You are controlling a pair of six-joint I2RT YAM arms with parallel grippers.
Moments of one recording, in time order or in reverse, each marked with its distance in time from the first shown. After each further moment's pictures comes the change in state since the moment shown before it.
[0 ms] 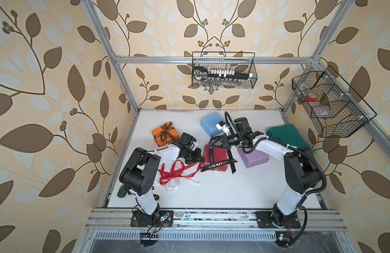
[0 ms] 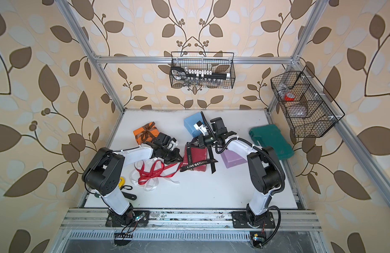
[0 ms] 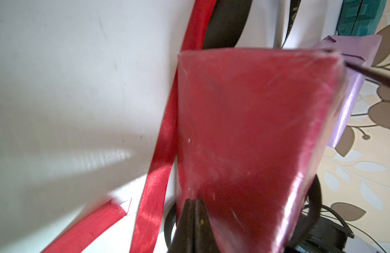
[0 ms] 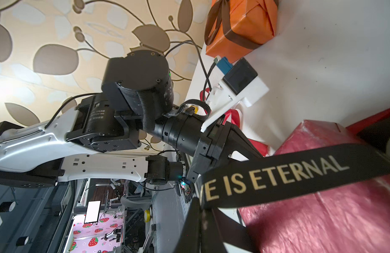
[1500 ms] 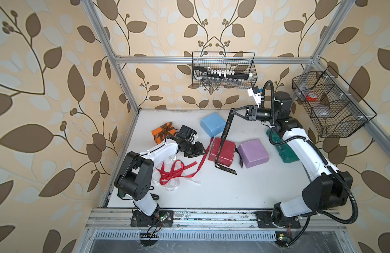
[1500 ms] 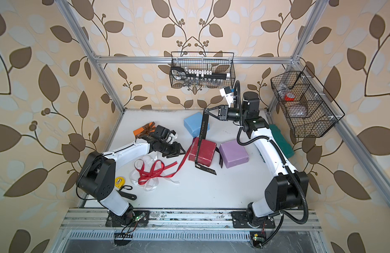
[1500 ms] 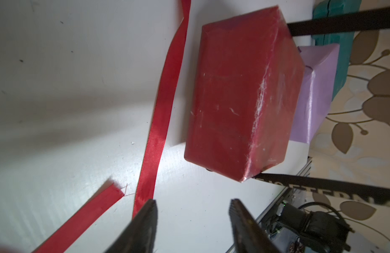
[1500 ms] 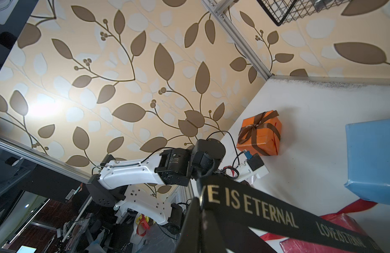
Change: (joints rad) left arm 0.000 -0.071 0.148 -0.179 -0.061 0.077; right arm -0.260 -0.266 0.272 0.039 -0.068 0.138
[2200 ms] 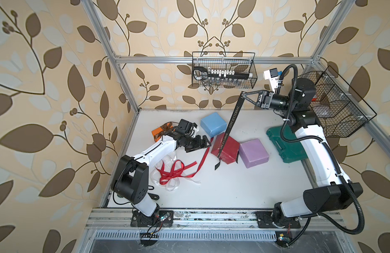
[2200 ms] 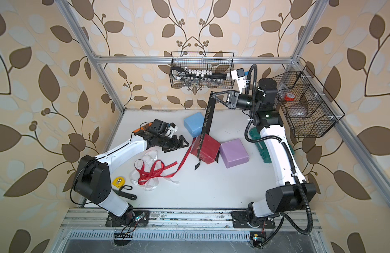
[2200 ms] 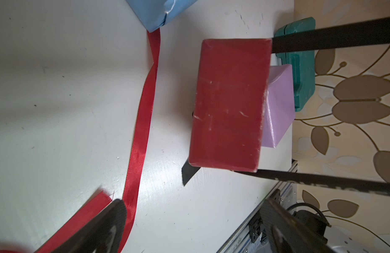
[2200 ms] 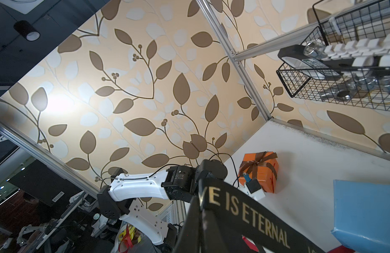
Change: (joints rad) left arm 0.000 -0.046 0.094 -0.049 -0.002 0.004; right arm -0.052 -0.018 0.243 -0.037 -0.003 0.019
